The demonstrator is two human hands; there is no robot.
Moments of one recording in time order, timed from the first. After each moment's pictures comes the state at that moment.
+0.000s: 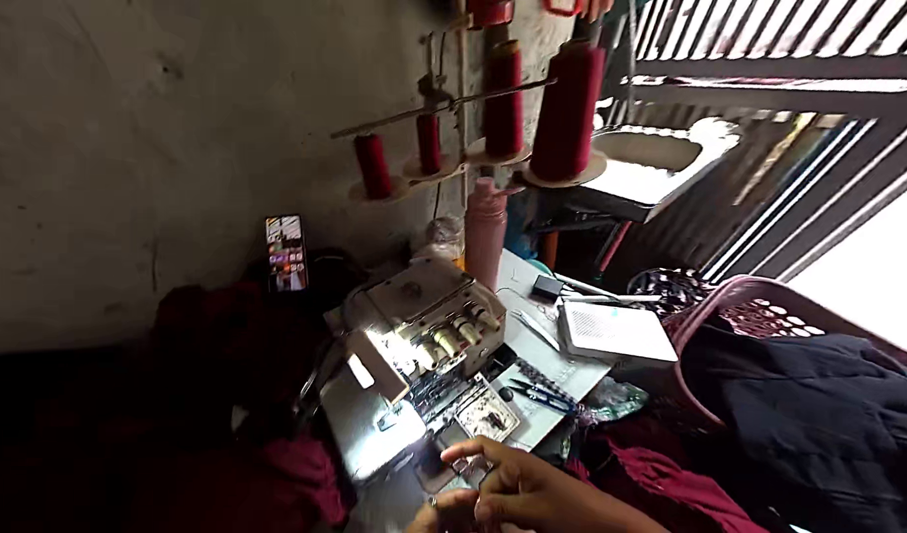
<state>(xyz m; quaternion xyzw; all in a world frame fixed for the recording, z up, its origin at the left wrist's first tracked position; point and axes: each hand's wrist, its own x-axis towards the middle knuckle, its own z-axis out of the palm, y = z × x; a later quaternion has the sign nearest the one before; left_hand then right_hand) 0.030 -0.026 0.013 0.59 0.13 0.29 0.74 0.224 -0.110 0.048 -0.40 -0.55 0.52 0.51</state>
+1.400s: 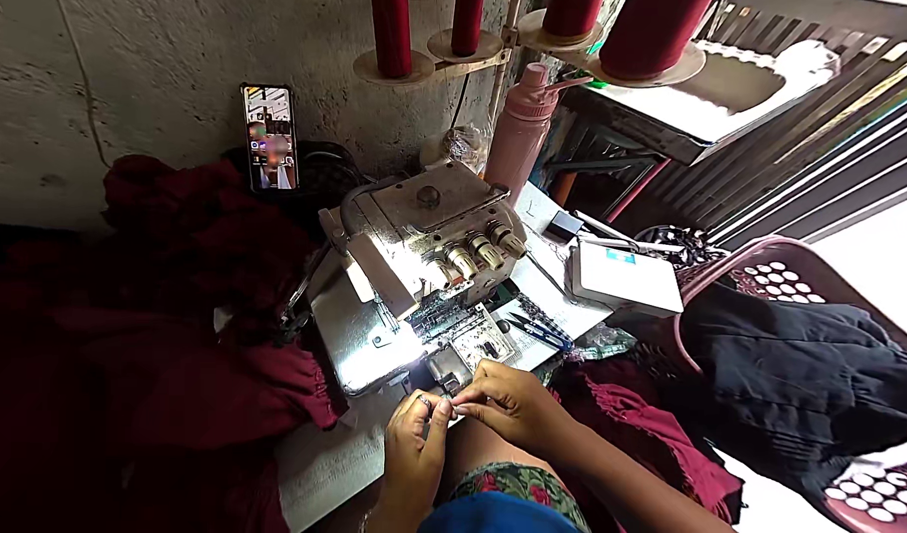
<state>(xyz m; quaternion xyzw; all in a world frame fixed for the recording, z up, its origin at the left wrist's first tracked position) 0.045 -0.017 -0.006 0.77 0.26 0.35 0.46 0.214 -0.109 0.019 -0.61 -0.62 0.15 0.47</state>
